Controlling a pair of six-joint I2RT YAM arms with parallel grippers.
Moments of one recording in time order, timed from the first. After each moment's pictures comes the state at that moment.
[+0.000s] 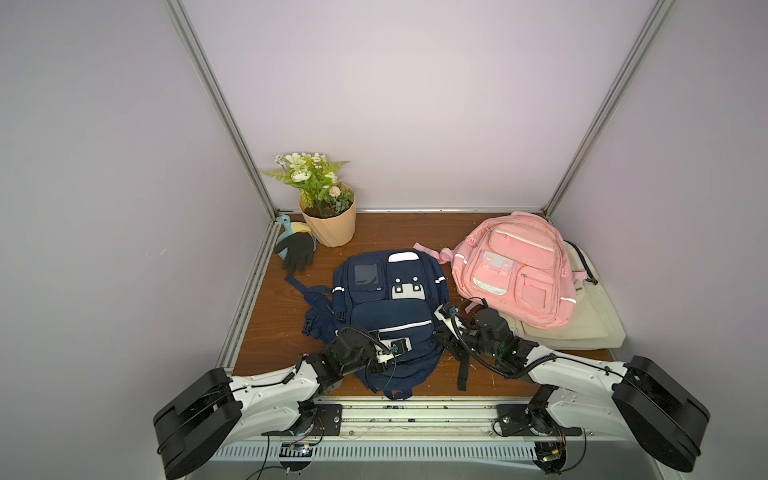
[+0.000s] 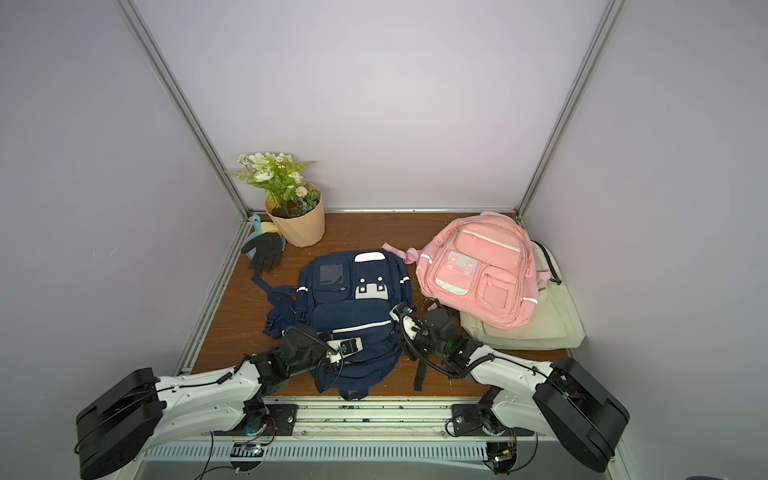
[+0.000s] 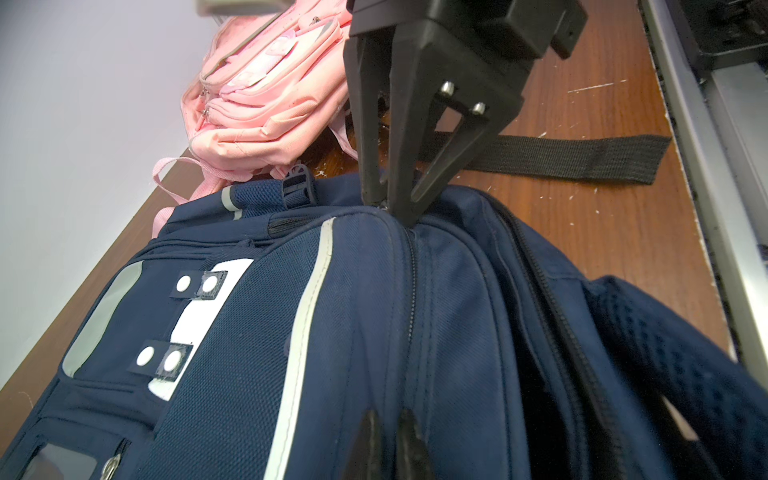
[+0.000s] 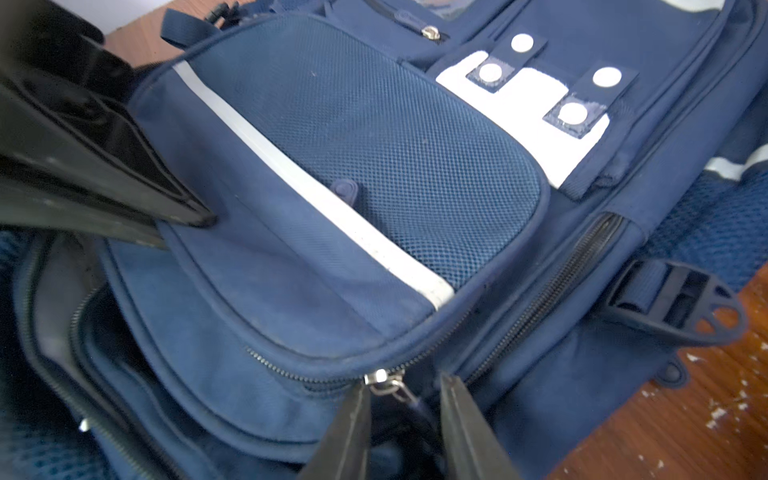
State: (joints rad) left arm -0.87 1.05 0.18 0.41 0.18 0.54; right arm 0.78 1.18 0.30 0.40 -0.15 0.05
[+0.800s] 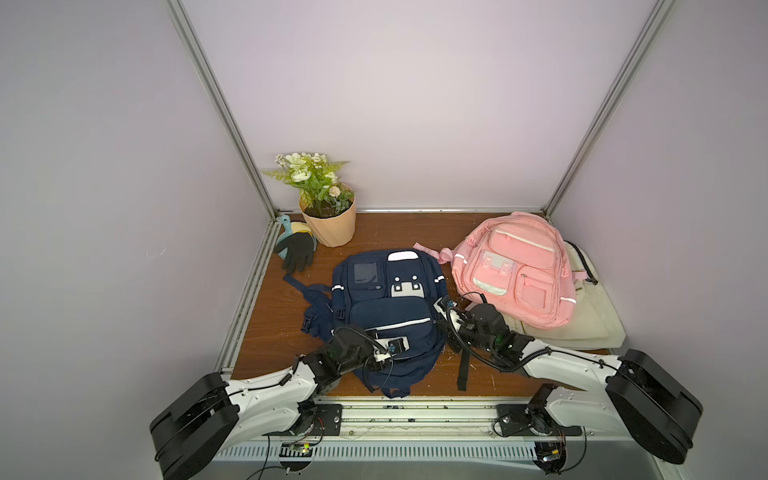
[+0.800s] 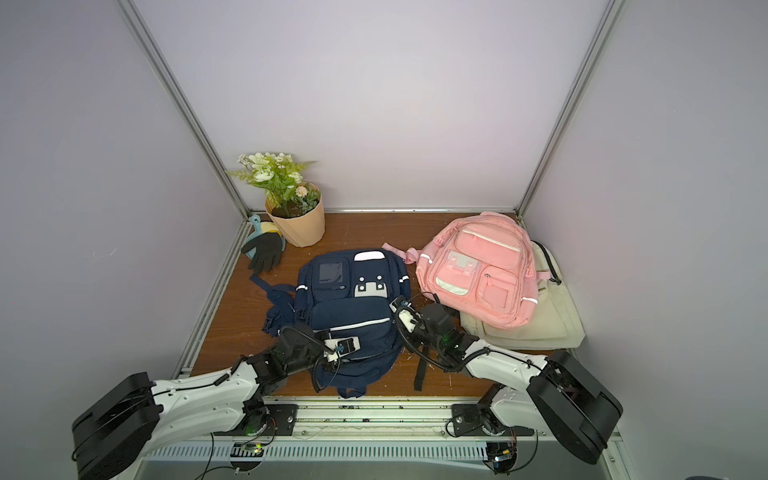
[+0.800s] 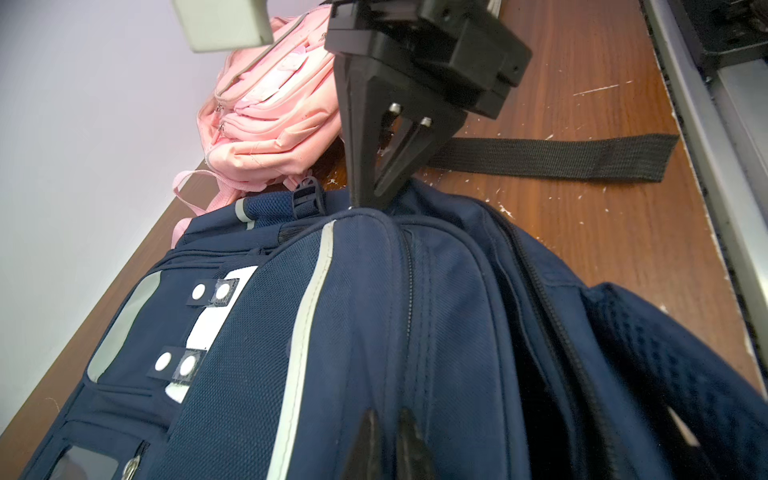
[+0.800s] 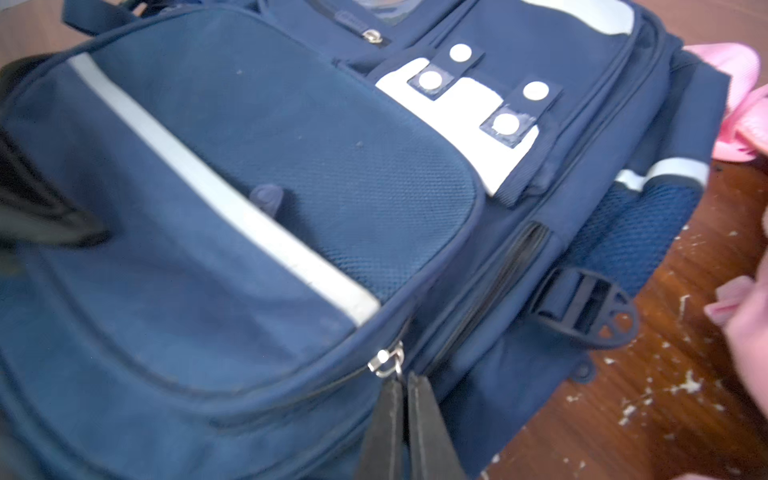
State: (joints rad) left arm -0.85 1.02 0.17 0.42 0.21 0.59; right arm 0.75 1.24 0.38 0.37 0.02 0.03
